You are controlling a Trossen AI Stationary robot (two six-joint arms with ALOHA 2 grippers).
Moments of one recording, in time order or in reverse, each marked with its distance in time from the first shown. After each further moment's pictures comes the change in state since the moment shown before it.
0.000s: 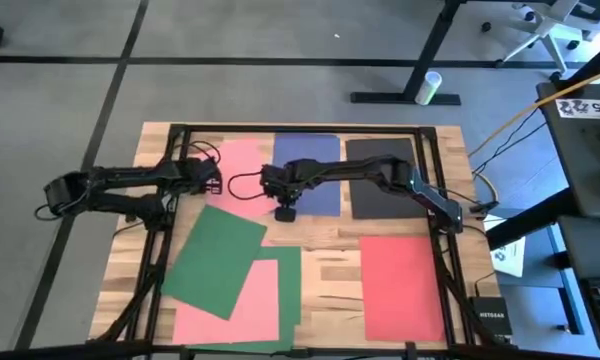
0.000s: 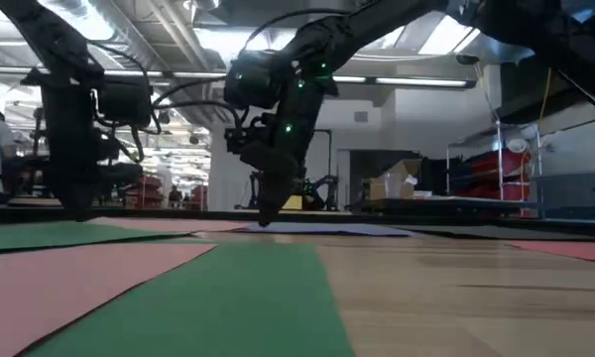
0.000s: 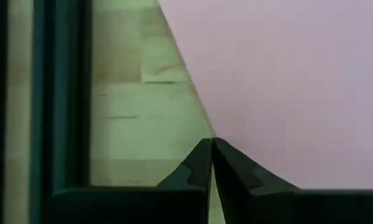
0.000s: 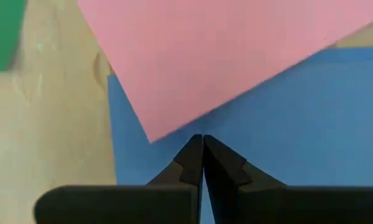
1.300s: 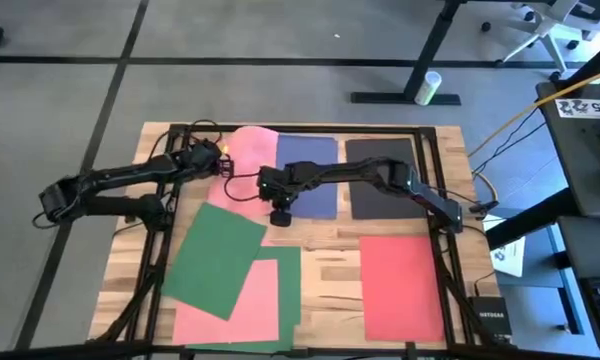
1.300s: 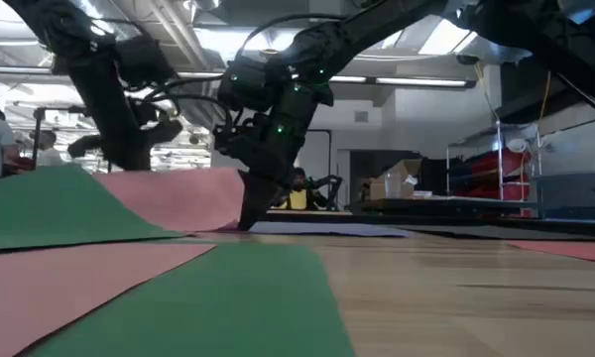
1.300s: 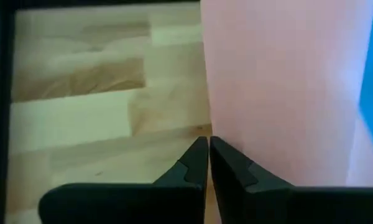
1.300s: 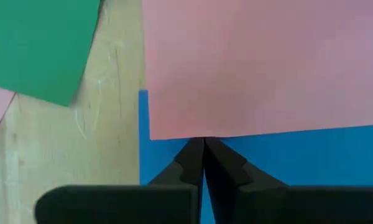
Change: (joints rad) left arm 0.017 -0.100 0.142 0.175 -0.002 0.233; right arm 0.013 0.027 0.002 0.097 -0.133 0.007
